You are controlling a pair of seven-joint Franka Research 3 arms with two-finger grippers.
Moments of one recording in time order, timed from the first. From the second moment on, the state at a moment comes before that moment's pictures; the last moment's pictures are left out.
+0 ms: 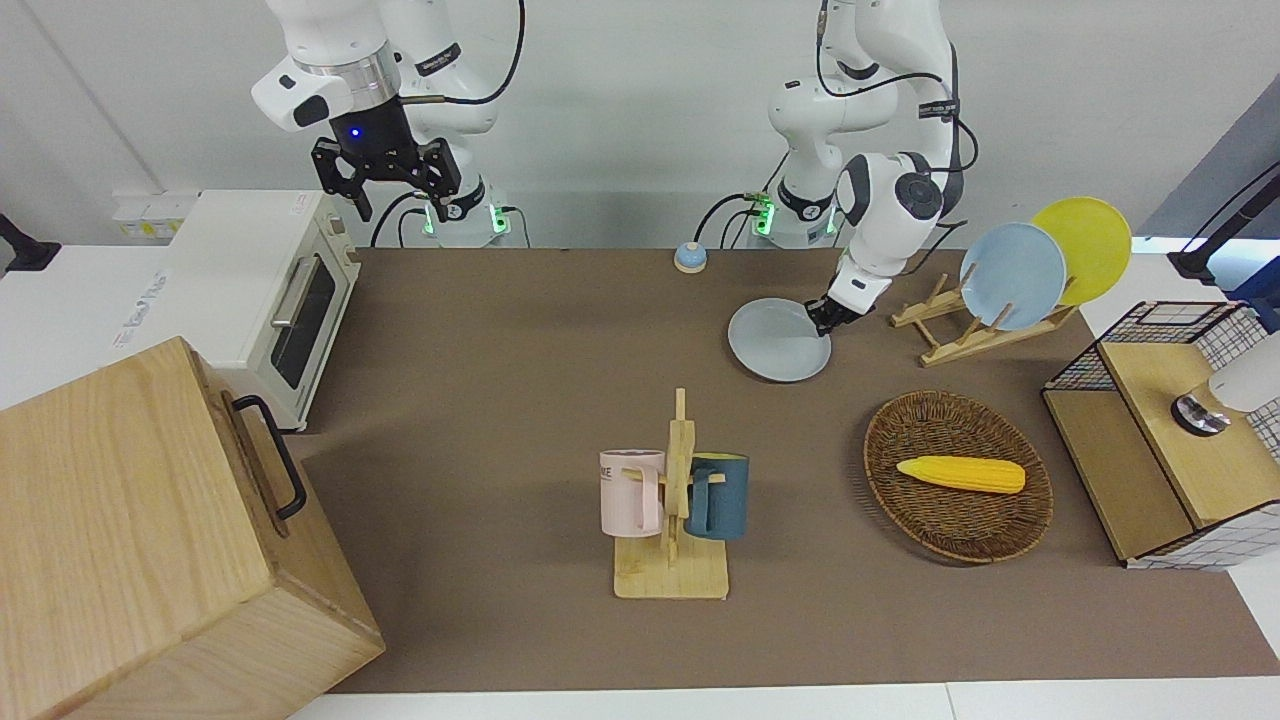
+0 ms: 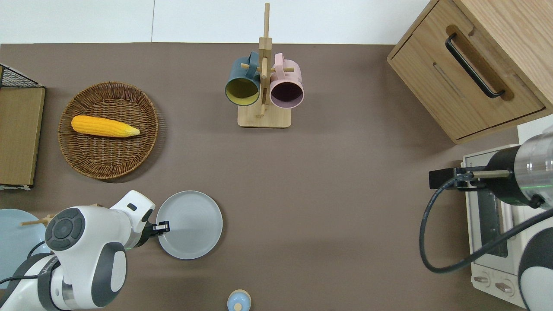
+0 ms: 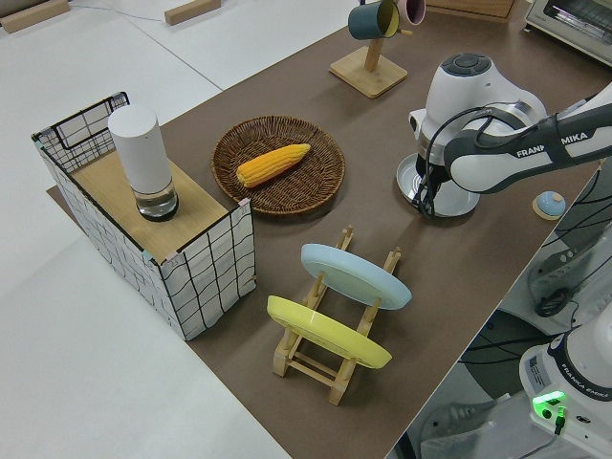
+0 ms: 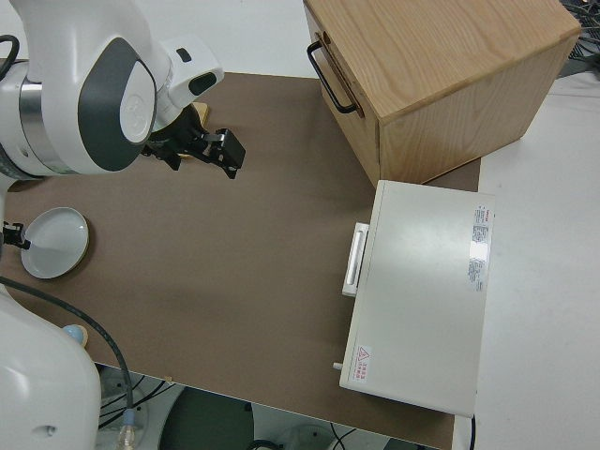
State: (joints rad) left arm 0.12 -0.15 -0.30 -2.59 -0.20 2.35 -0.22; right arm -0.25 -0.12 0.37 -1.63 0.05 1.51 0.17
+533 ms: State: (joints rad) left arm 0.06 -0.15 -0.35 -2.59 -0.20 2.38 -0.33; right arm -0.25 -0.12 0.37 -1.63 0.05 1.51 0.17
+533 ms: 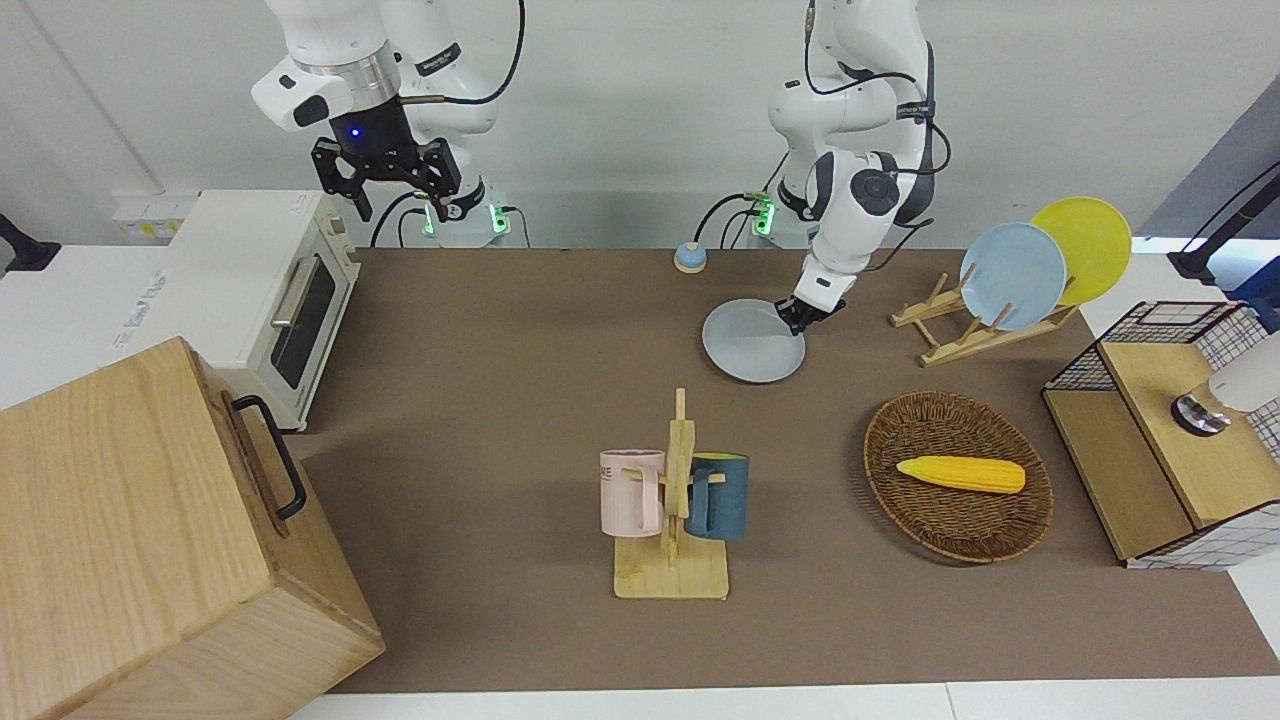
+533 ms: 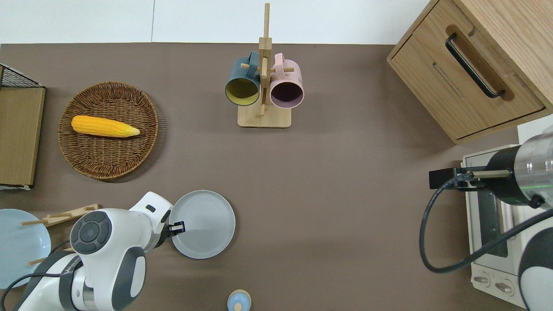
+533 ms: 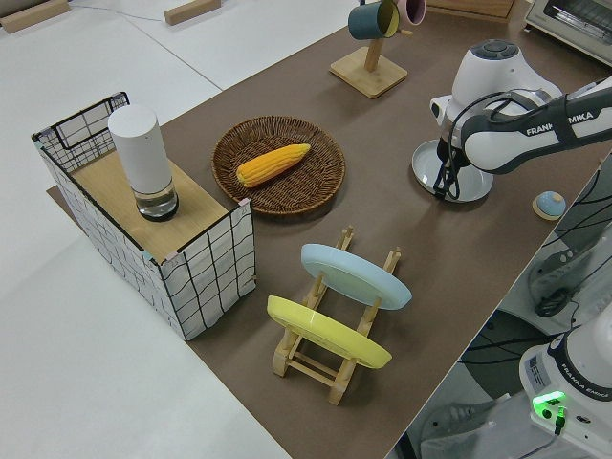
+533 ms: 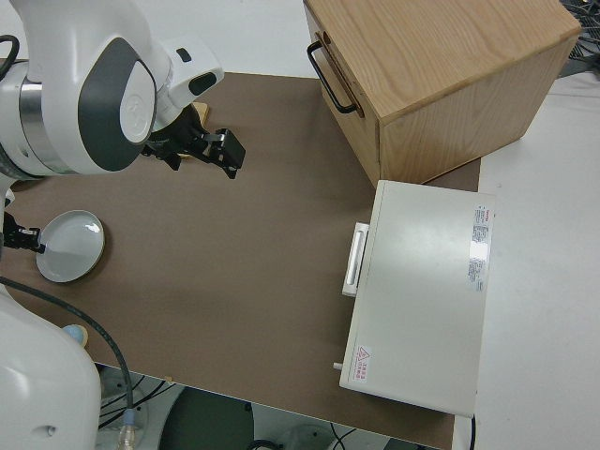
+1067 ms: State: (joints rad) left arm -0.24 -0.12 -0.23 -2.59 -0.20 2.46 -0.51; right arm -0.25 -0.12 0.37 -1.63 0.05 1.51 0.17
